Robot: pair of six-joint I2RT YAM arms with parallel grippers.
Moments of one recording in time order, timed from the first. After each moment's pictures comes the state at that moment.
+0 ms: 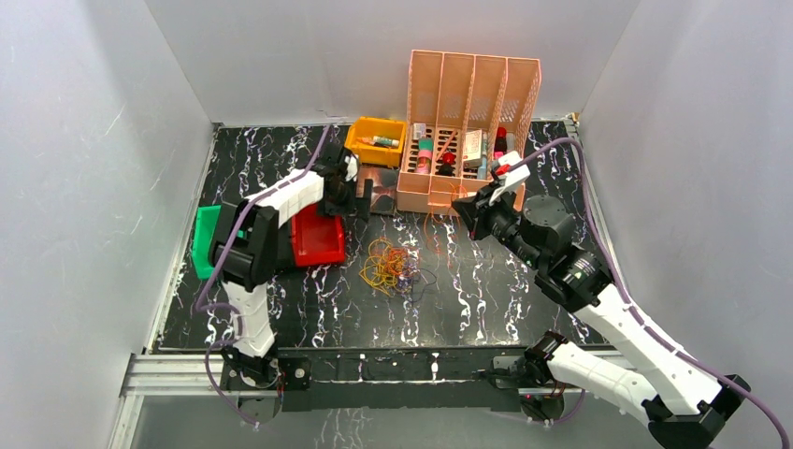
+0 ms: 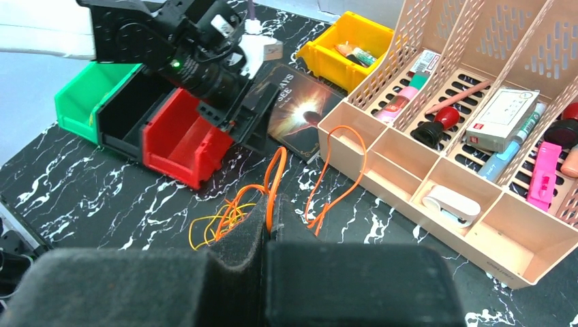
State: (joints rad) left arm -0.38 1.93 1.39 -0.60 0.08 -0.24; right arm 0.74 0.81 0.93 -0.26 0.06 0.17
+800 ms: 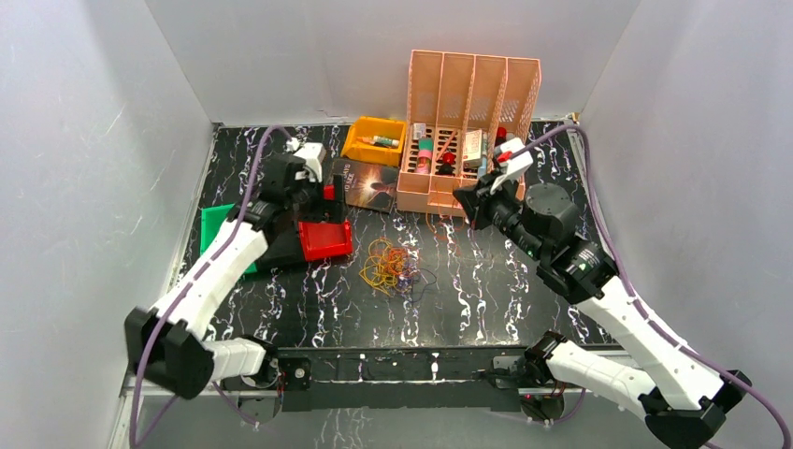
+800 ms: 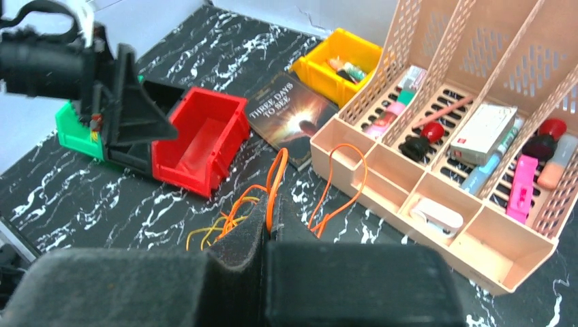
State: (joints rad) left arm -0.38 1.31 1.13 -0.58 0.06 -0.22; right arm 0.74 0.84 1.01 -0.31 0.09 0.15
